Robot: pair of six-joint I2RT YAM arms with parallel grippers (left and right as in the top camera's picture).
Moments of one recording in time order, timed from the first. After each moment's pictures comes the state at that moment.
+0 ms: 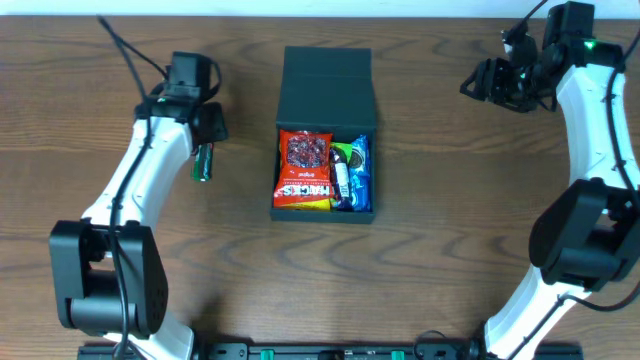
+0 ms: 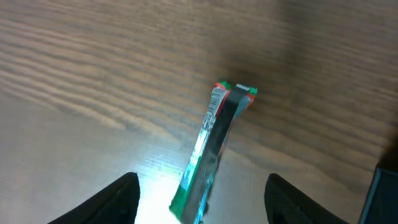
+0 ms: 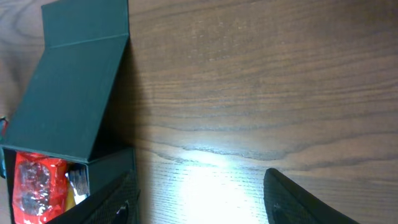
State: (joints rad) left arm -0.08 1.77 1.31 -0.67 -0.18 -0.24; right arm -0.18 2.03 1.85 -1.05 -0.43 0.05
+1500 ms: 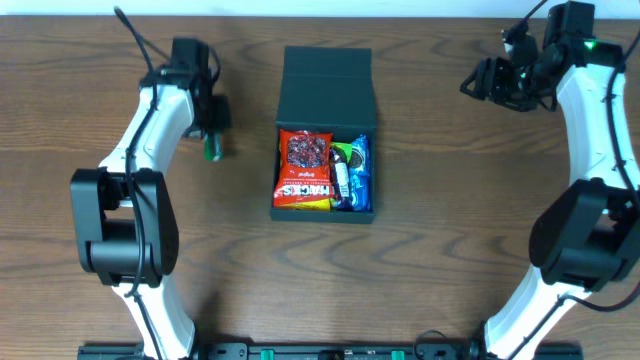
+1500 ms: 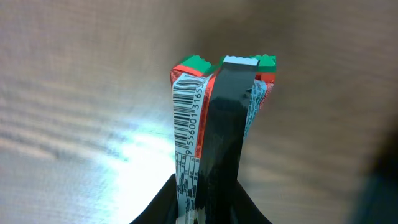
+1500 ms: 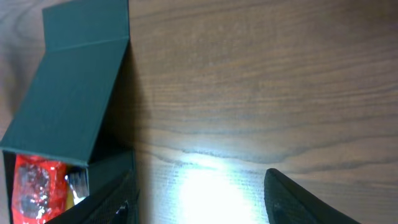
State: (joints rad) left arm -0.07 2.01 1.59 -0.83 0.00 -0.21; right arm -0.18 2.03 1.85 -1.04 -0.42 0.05
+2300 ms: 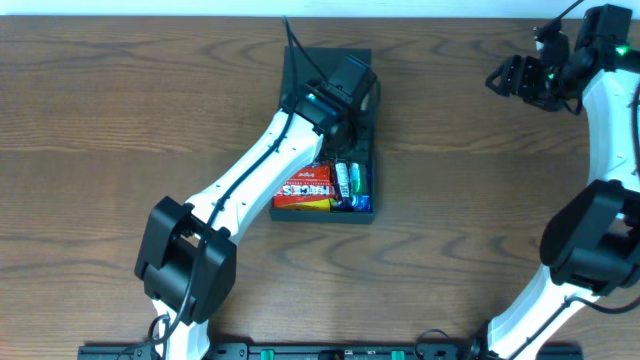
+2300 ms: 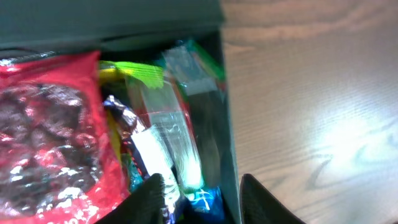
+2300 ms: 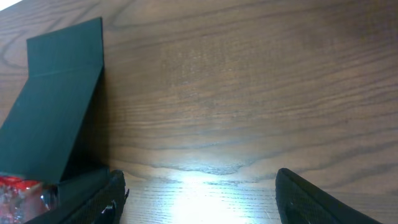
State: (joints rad) left arm -0.63 1.97 1.72 -0.94 0.20 -0.48; right arm -0.28 2.03 1.85 -0.99 -0.43 0.00
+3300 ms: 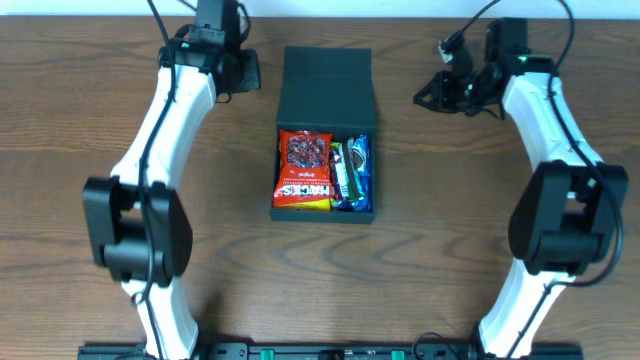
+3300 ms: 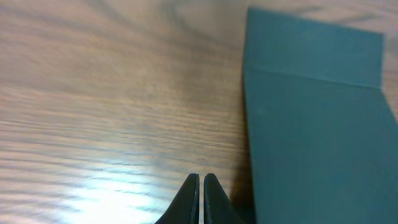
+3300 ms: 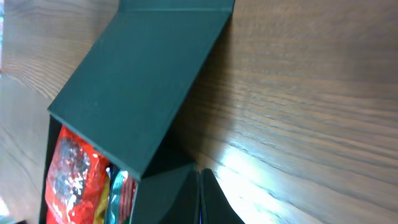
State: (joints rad) left arm -0.14 2.07 1.80 -0.79 0.10 -0.28; right arm -0.03 2.11 1.70 -0.79 -0.66 0.03
